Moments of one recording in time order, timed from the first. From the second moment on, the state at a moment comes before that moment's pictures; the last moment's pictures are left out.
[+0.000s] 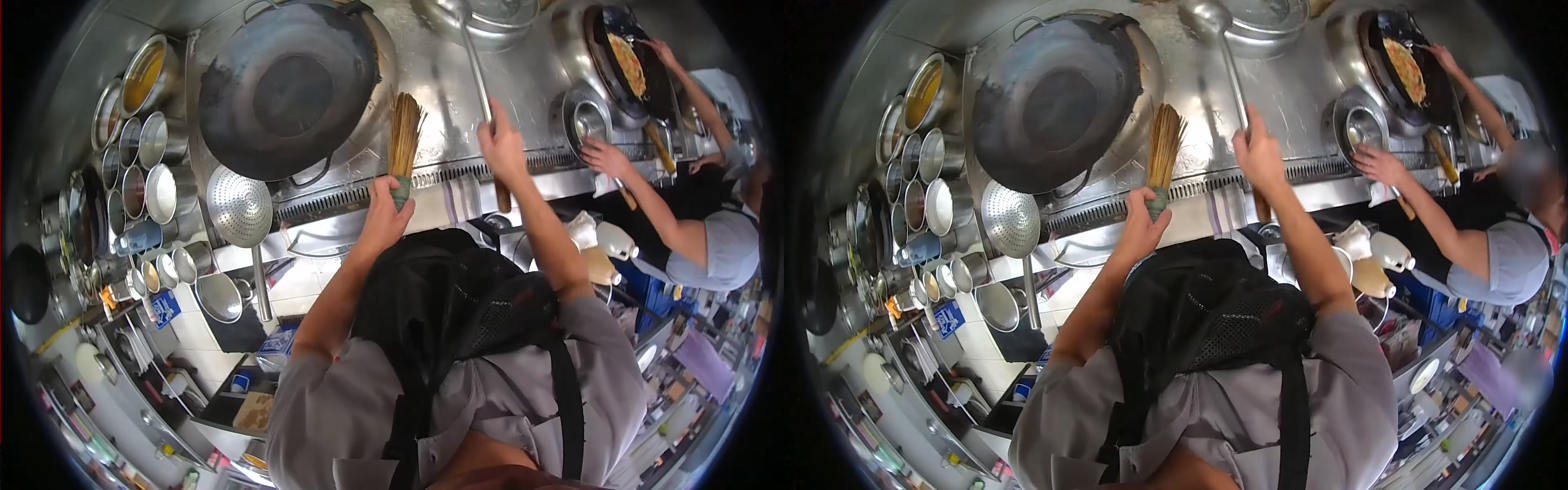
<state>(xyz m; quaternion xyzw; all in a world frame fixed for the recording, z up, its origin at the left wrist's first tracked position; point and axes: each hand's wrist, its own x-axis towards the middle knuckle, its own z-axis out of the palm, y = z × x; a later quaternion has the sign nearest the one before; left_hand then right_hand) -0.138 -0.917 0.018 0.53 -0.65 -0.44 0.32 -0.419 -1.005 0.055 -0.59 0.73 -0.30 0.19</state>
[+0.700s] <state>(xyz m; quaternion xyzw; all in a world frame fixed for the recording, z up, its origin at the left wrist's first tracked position) -0.175 -0.870 -0.038 0.54 -0.67 -0.43 0.28 -0.342 -0.868 -0.031 -0.65 0.70 -0.18 0.23</state>
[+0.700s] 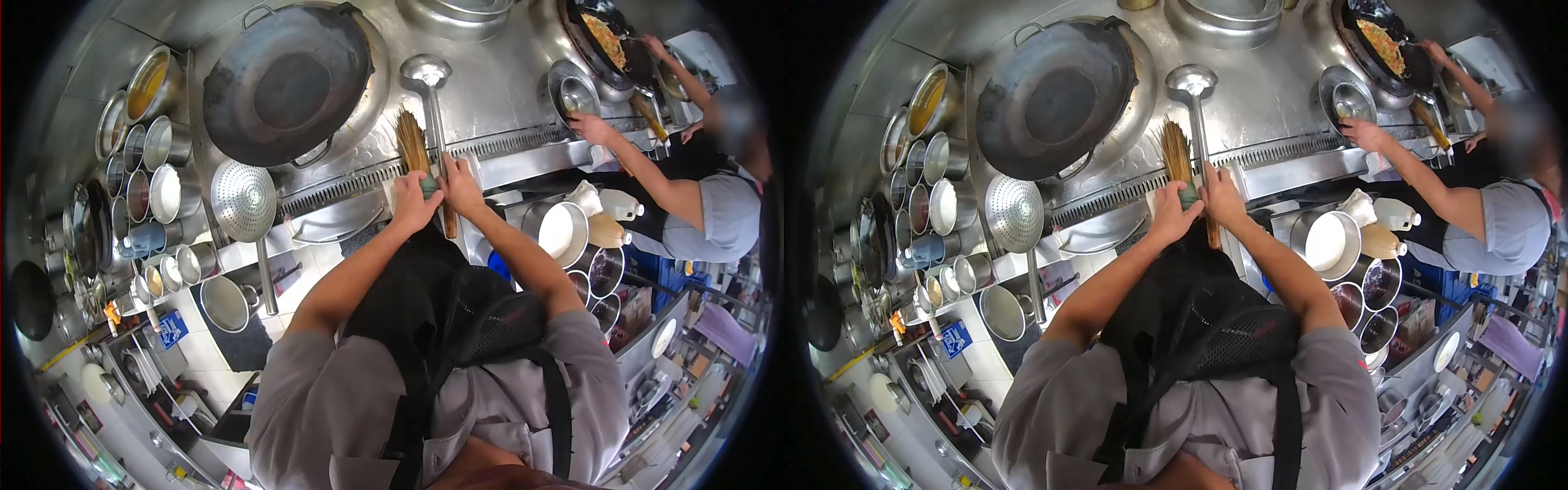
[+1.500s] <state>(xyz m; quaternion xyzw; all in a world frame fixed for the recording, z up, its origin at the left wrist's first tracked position) -0.127 -0.946 0.021 0.52 -0.60 -0.51 0.34 -0.422 -0.964 0.060 -0.38 0.77 -0.36 0.36</state>
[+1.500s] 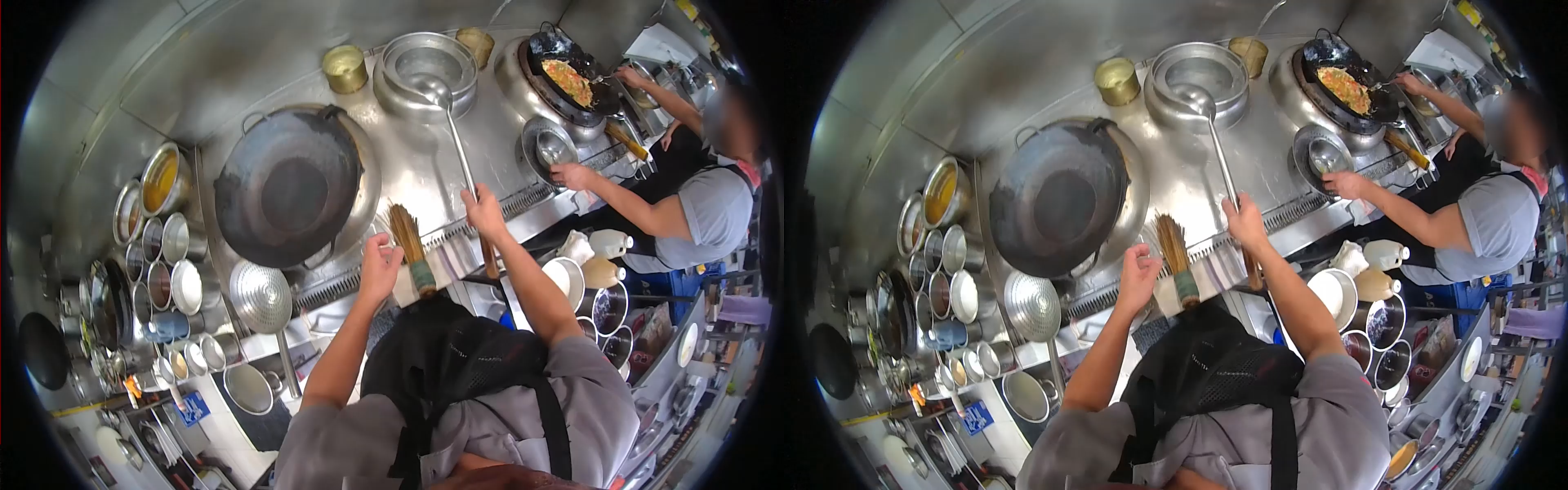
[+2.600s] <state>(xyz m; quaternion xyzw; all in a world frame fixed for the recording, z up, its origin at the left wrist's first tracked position) -0.377 -1.297 0.034 0.52 -0.49 -0.59 0.37 -0.528 -1.159 0.020 -0.25 0.46 -0.51 0.68</state>
